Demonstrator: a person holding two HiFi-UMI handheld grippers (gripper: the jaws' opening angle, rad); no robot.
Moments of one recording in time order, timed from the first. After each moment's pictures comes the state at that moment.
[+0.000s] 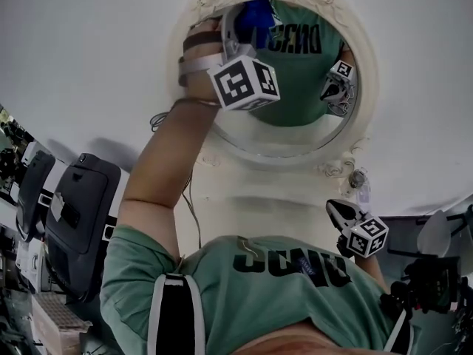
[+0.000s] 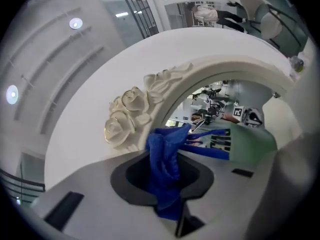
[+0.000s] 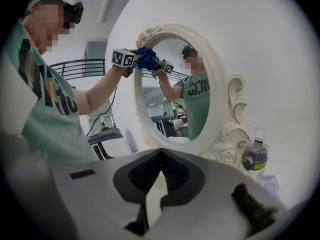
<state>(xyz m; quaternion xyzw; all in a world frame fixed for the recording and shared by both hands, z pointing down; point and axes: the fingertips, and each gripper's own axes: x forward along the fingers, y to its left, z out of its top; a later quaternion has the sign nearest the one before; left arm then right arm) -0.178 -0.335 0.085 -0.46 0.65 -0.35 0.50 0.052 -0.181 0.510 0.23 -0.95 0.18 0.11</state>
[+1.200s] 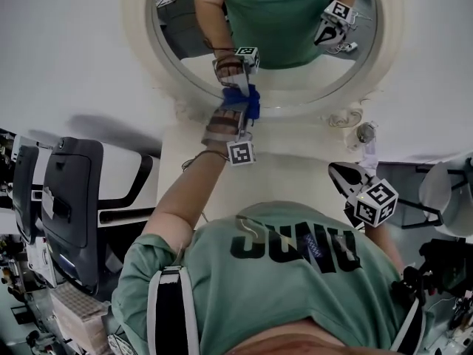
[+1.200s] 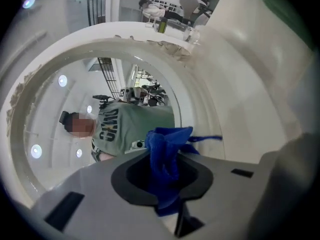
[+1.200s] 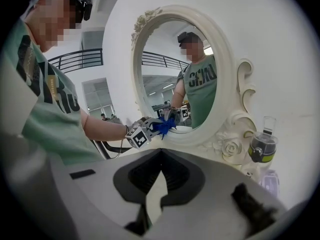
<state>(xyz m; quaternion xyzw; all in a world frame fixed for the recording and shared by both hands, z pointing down) -0.212 -0.313 0.600 -0.54 0.45 -0.58 0.41 0.043 -0.171 0.529 0.22 -0.94 0.19 0.17</state>
